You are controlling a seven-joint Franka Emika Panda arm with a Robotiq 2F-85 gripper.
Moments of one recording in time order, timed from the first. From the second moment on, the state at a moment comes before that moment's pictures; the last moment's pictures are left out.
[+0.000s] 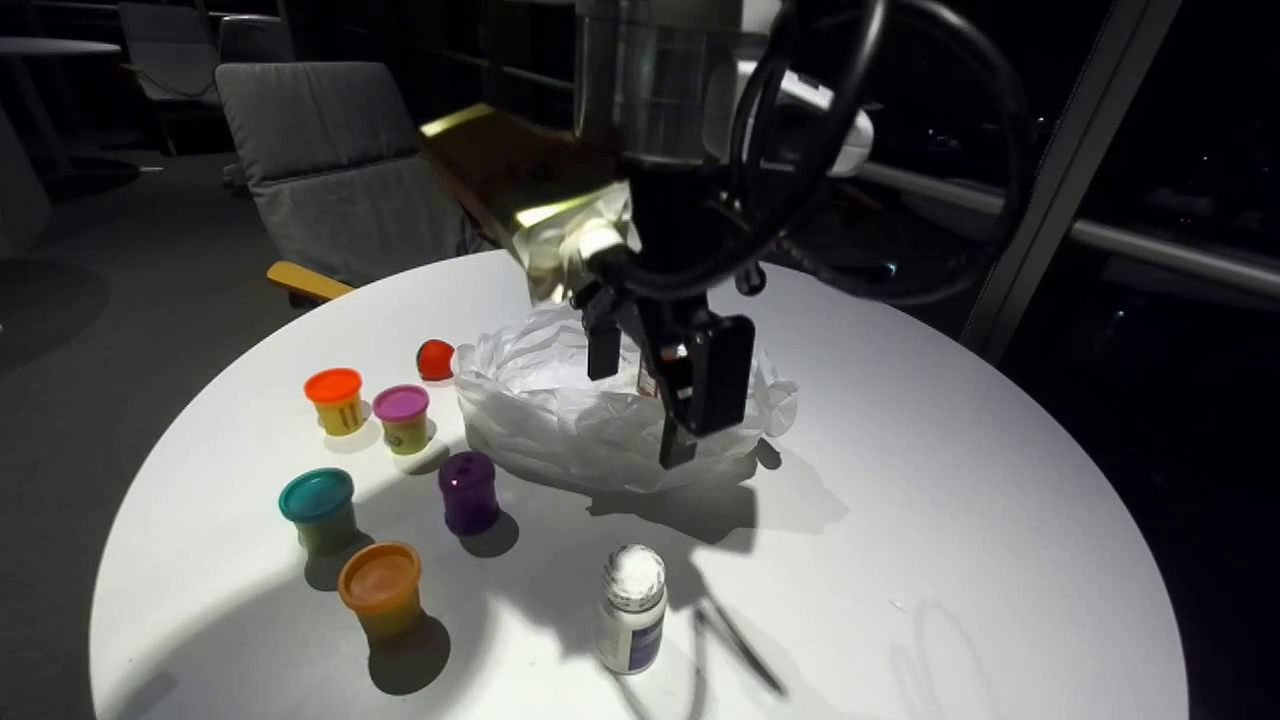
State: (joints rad) arm -0.06 0.14 -0.14 -2.41 0.04 2.57 0.30
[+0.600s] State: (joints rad) arm -0.08 0.28 -0.17 -2.44 -0.01 2.70 0.26
